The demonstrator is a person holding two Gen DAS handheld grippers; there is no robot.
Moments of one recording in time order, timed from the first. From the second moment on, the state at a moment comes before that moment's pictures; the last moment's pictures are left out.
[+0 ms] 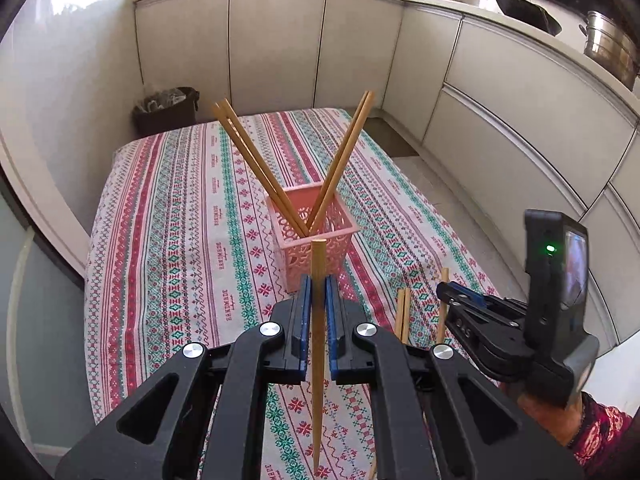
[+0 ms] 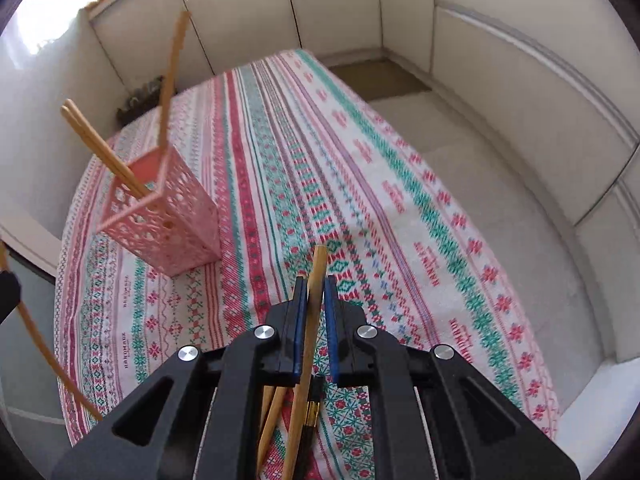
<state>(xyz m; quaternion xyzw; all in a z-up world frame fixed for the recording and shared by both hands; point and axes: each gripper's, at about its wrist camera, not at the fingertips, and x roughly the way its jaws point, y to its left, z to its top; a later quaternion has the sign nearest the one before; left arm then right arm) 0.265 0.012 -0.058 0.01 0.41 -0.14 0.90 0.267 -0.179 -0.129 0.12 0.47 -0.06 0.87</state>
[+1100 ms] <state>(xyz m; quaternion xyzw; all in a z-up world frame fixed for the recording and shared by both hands) 0.305 0.015 0.070 -0.04 0.20 -0.11 0.97 0.311 -0.160 0.079 0.11 0.23 0.09 0.96</state>
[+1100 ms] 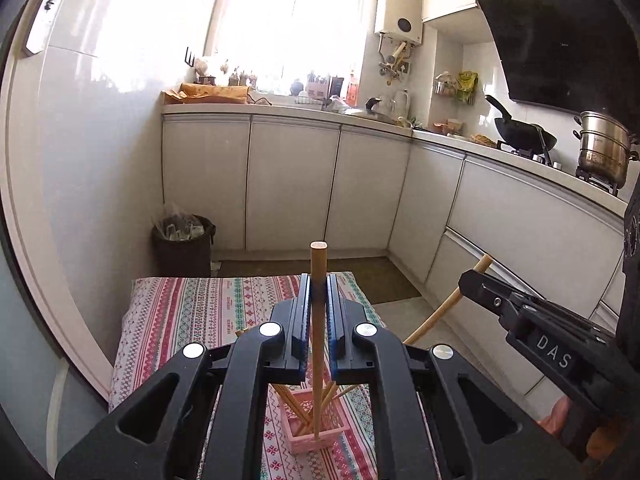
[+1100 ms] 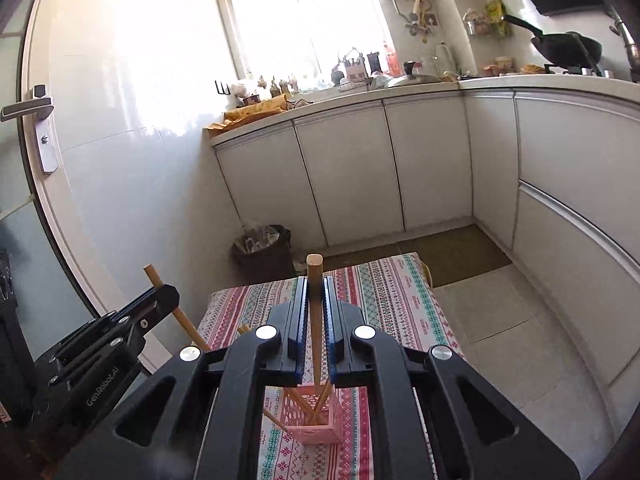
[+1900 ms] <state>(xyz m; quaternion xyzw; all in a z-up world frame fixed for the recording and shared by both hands) 0.324 0.048 0.047 -0.07 0.21 -0.08 0.97 0.349 -0.143 0.032 0.12 0.28 0.09 0.95</state>
